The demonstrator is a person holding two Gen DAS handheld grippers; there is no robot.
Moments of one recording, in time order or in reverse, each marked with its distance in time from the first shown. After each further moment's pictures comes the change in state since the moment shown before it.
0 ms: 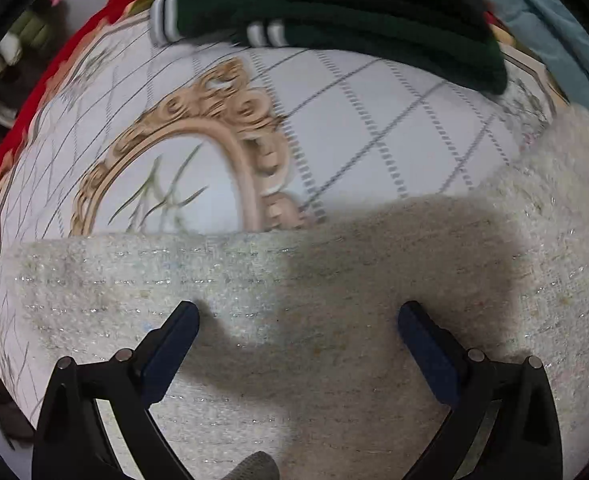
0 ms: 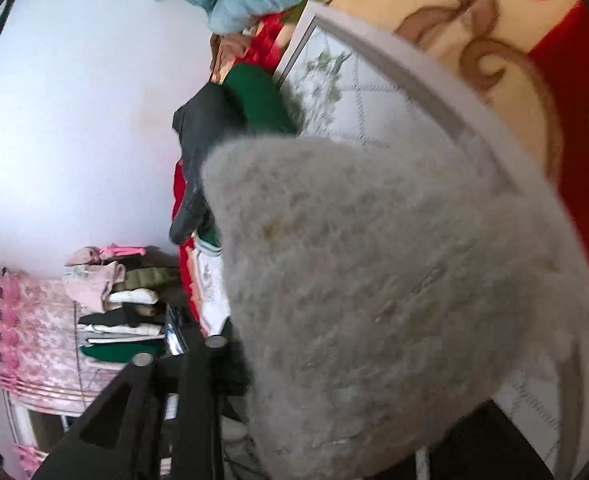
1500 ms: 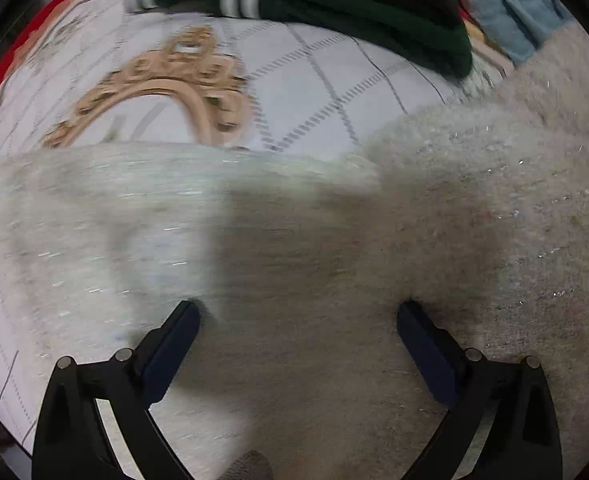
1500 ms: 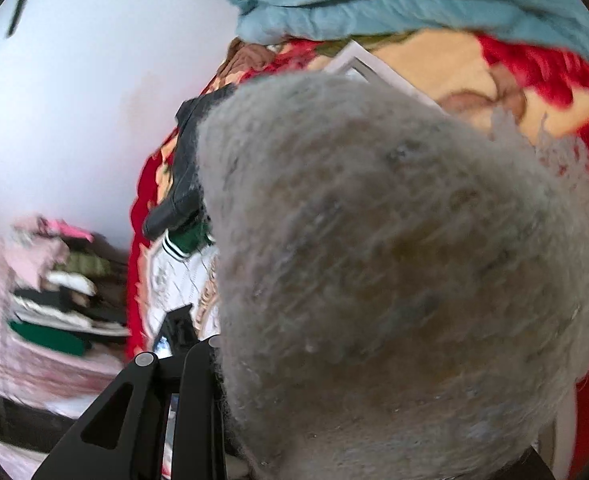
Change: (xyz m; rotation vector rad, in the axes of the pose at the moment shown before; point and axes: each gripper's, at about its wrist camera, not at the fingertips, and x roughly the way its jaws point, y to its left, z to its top) left arm -0.024 0.032 -0.029 -0.051 0.060 -0.217; right arm 0.001 0.102 -0.035 -0.254 -0.124 -0.246
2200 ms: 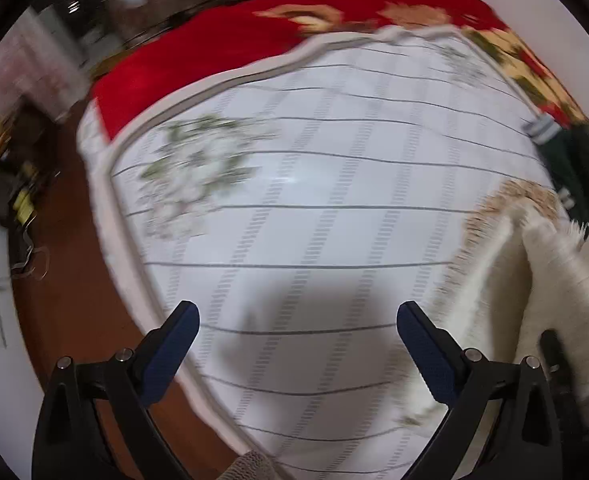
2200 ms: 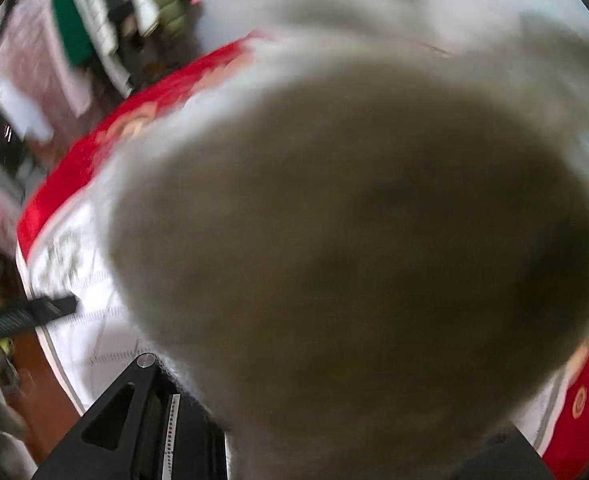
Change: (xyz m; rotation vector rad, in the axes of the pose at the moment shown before) left arm -0.150 0.284 -0.187 -0.716 -0.161 0.300; right arm 0.102 0.202 -0.250 -1.001 0.169 -0.158
